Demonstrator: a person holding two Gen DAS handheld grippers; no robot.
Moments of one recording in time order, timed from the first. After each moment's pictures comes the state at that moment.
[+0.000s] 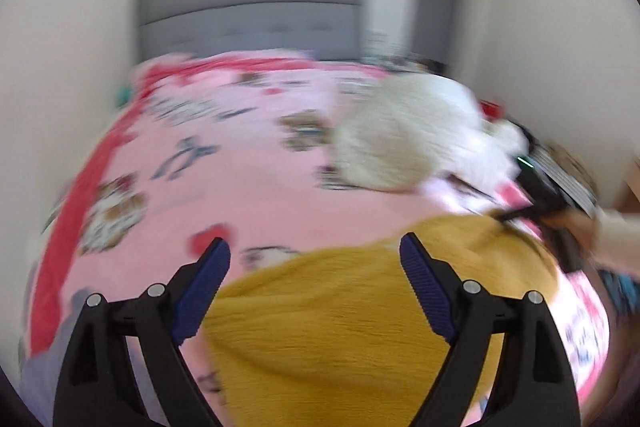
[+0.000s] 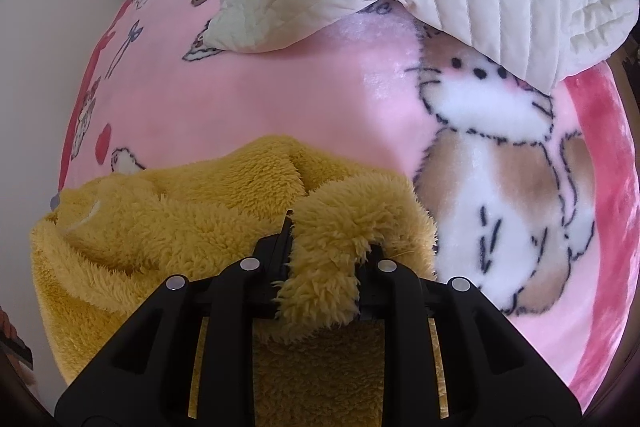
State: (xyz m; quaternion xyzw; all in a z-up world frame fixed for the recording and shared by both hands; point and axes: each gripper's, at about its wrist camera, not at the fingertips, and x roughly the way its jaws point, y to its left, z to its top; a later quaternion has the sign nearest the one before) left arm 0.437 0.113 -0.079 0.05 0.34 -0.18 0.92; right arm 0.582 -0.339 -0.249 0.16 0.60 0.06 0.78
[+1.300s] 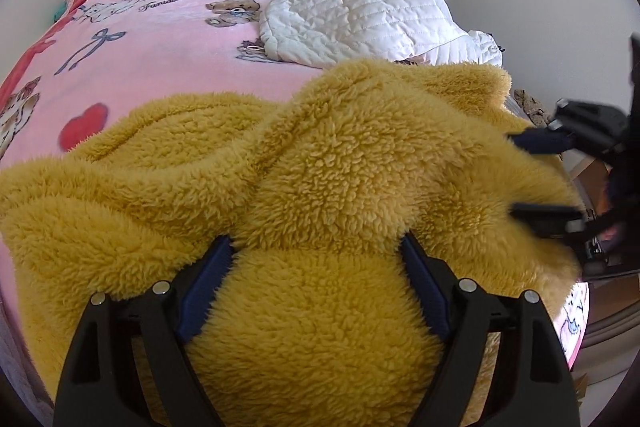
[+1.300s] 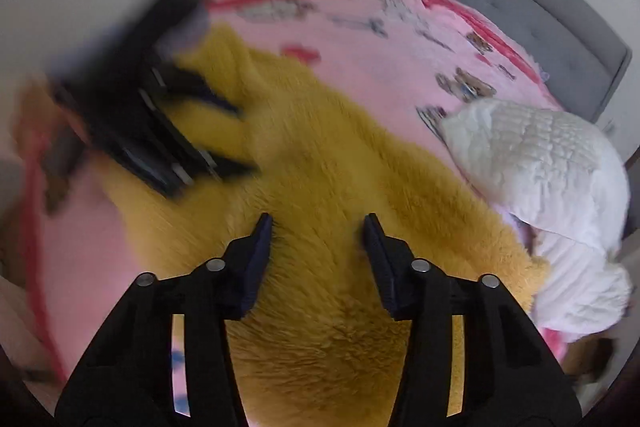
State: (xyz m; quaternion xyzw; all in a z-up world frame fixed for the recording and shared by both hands) left arm 0.455 0.055 -0.233 -0.01 0.48 -0.23 0.85; right arm 0.446 -0.171 -0.186 -0.29 0.40 0.30 0.82
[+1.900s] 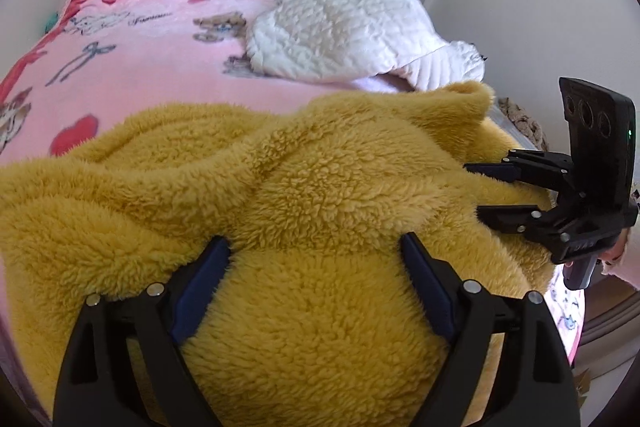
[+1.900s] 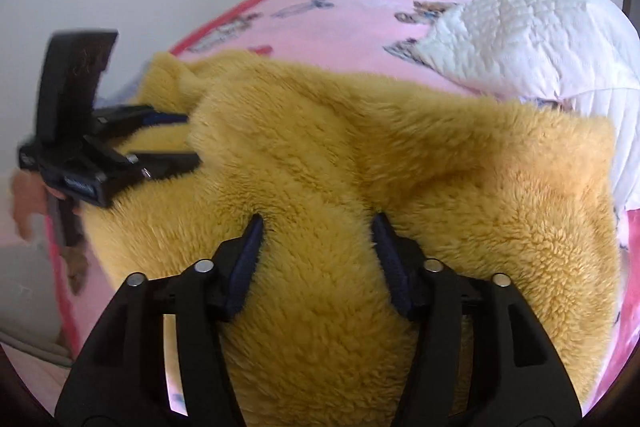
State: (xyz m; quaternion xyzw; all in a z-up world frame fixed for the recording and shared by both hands) left arm 0.441 0.062 -0.226 -0.02 0.44 -0.26 0.86; right arm 0.461 -0.231 -0.204 -0.01 0.44 0.31 0.85
